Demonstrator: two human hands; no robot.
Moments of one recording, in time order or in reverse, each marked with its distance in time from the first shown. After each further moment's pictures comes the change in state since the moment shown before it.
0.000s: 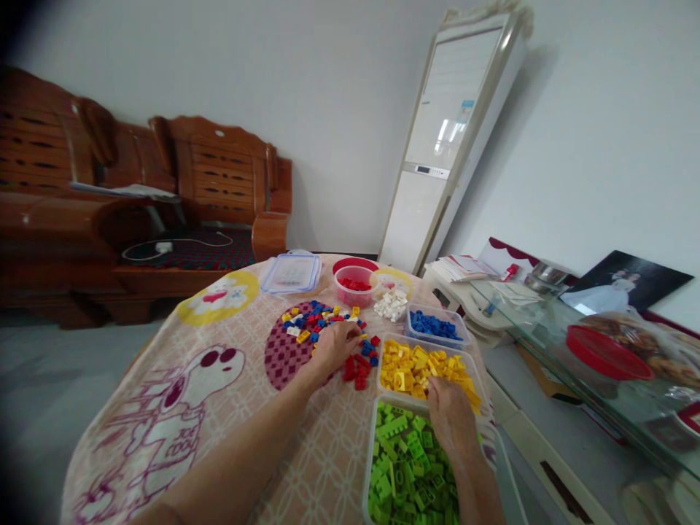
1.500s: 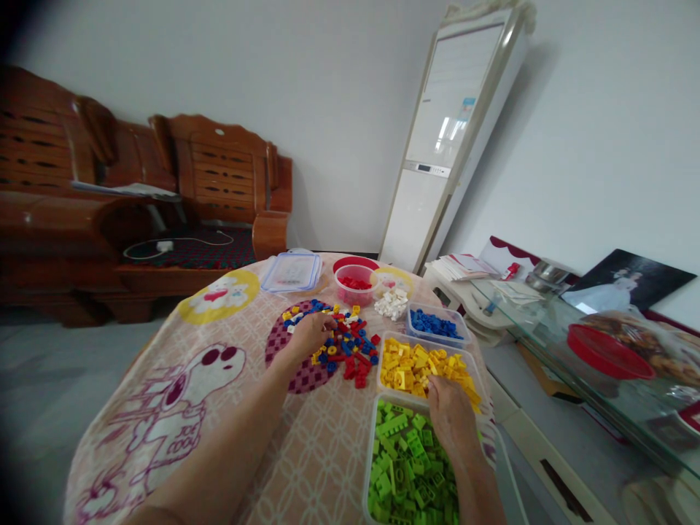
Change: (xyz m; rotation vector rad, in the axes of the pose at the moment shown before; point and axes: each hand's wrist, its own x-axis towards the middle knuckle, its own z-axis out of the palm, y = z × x) left_hand 0.013 -0.045 -0.032 0.144 -0.087 -0.136; right_hand 0.000 0.002 0.001 -0.010 -0.012 0.002
